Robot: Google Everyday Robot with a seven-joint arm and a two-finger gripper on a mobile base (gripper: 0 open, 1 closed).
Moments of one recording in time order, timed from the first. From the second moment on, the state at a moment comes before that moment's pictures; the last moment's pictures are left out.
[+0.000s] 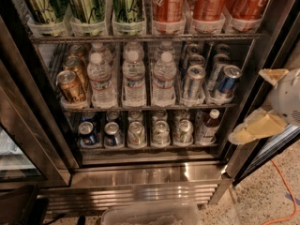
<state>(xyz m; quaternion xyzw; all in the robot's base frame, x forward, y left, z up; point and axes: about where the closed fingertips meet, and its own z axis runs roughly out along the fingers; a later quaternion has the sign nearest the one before) 0.456 -0.227 0.918 -0.48 0.80 -0.02 0.36</state>
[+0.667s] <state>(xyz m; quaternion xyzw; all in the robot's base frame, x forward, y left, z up) 0.490 -0.241 0.894 -0.40 0.80 -0.06 0.44</state>
